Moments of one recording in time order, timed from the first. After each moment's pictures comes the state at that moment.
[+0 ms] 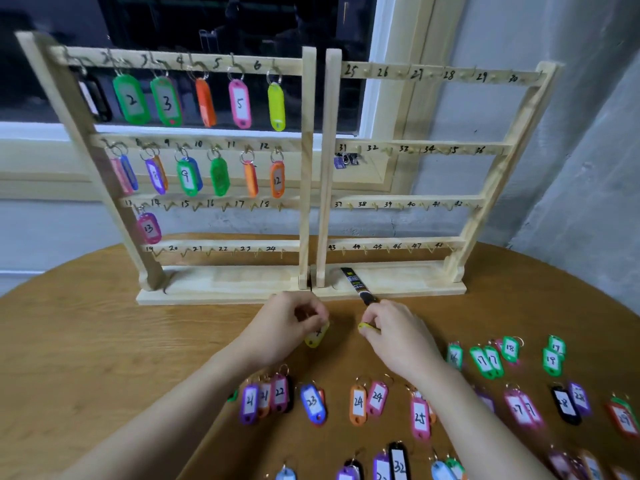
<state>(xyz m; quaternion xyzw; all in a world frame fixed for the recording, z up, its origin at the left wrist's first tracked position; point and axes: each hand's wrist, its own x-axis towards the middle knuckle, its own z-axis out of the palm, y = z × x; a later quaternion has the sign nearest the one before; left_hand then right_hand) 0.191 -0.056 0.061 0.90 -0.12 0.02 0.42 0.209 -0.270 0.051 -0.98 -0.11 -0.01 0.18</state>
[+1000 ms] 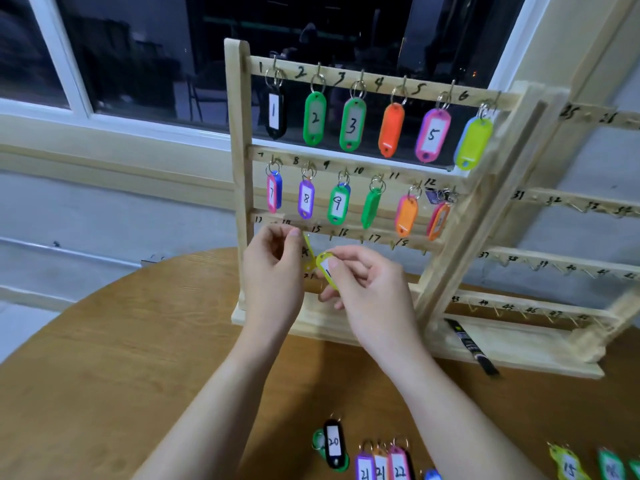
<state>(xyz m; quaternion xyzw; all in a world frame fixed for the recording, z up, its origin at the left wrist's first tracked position) 0.221 0.085 0.119 0.63 0.12 0.40 0.66 0.221 -0.039 0.135 -0.74 -0.19 -0.02 0.65</state>
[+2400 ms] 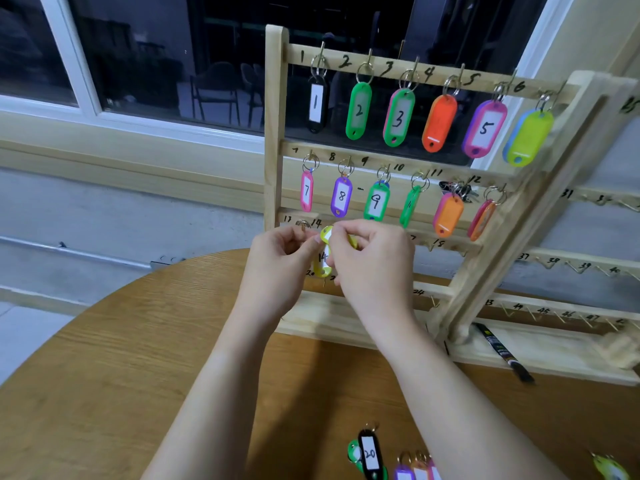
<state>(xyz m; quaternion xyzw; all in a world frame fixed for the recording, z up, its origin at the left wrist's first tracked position) 0.221 0.138 0.117 0.71 0.04 0.26 0.66 0.246 0.024 0.139 -0.80 -0.15 -0.20 0.54</state>
